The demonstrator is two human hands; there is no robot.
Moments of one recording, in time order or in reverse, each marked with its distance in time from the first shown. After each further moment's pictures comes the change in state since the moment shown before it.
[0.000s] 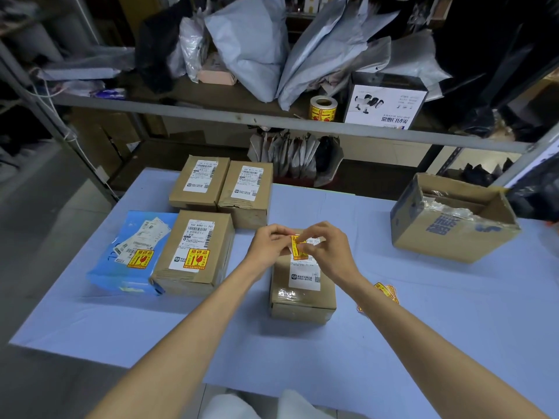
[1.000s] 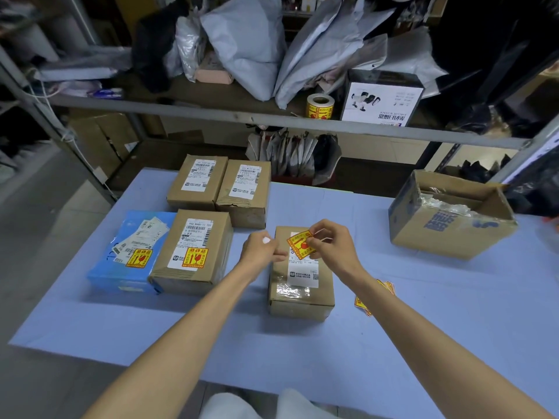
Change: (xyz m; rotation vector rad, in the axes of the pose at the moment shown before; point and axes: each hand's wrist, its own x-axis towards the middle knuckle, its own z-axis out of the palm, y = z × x) left_hand -0.005 -0.006 -0.005 0.151 0.133 -0.152; right_hand -0.001 0.001 -0.010 0.247 -0.007 0.212
